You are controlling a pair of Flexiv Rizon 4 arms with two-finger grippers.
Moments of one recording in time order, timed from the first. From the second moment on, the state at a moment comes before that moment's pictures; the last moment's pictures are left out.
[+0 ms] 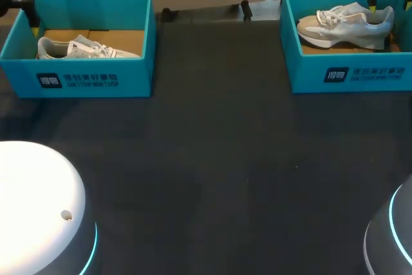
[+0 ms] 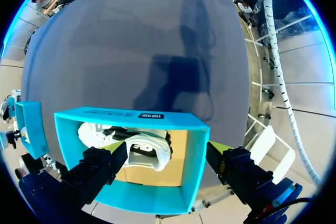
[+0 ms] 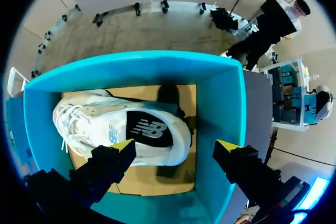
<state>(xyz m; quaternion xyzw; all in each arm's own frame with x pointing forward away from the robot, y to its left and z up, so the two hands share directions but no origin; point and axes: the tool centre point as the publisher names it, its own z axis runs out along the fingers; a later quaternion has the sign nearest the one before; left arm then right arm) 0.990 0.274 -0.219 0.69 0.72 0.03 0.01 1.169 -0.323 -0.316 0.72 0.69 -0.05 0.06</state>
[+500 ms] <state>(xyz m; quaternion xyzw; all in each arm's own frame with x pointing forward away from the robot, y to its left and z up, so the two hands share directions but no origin) 0.990 0.274 -0.219 0.69 0.72 0.03 0.01 1.172 -0.330 -0.333 0.73 0.68 -0.06 0.05</state>
